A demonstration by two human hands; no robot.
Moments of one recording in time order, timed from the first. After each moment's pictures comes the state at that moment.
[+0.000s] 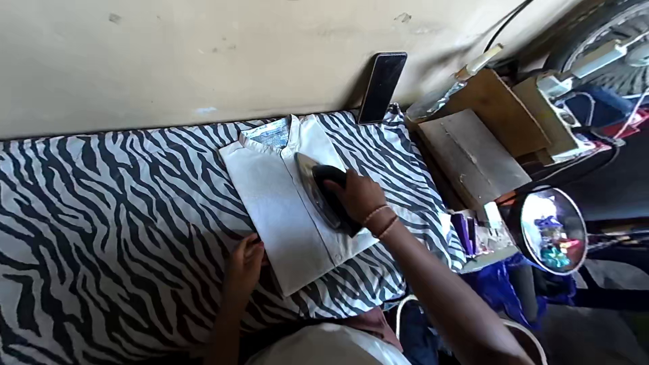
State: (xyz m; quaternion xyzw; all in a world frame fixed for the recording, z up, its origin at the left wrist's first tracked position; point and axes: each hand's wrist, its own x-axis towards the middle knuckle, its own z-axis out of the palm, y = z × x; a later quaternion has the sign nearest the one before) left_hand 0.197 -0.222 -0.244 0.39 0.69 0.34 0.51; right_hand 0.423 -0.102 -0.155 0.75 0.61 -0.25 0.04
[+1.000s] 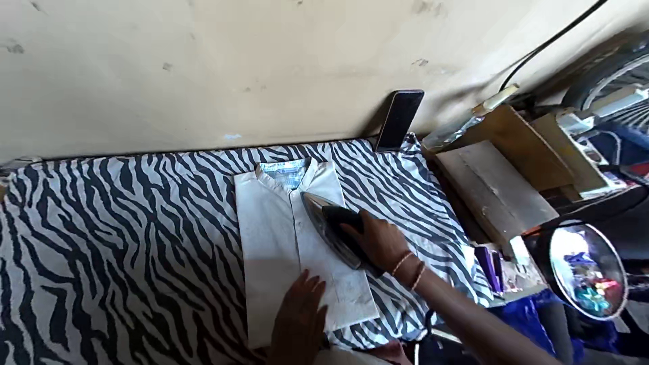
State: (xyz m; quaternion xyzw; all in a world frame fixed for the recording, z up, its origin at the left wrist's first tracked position) left_hand 0.235 -0.262 -0.256 0.75 0.54 0.33 0.19; right_hand 0.420 -0.113 -0.158 0.70 0.66 -0.25 0.11
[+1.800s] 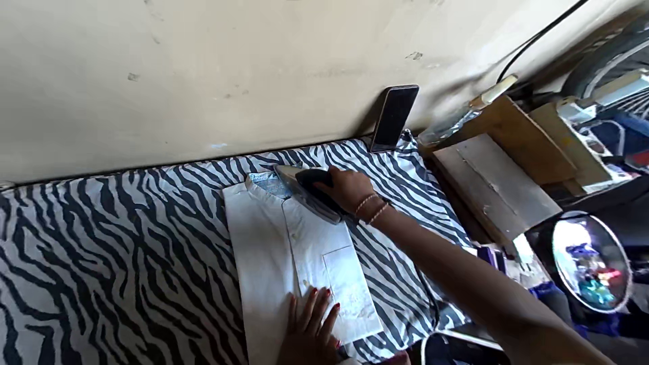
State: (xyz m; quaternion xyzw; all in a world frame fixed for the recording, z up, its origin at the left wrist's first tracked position) left_hand 0.239 -0.276 -0.305 0.84 0.49 0.19 0.13; right_hand 0.392 -0.003 -0.165 0.67 0.72 -0.18 0.02
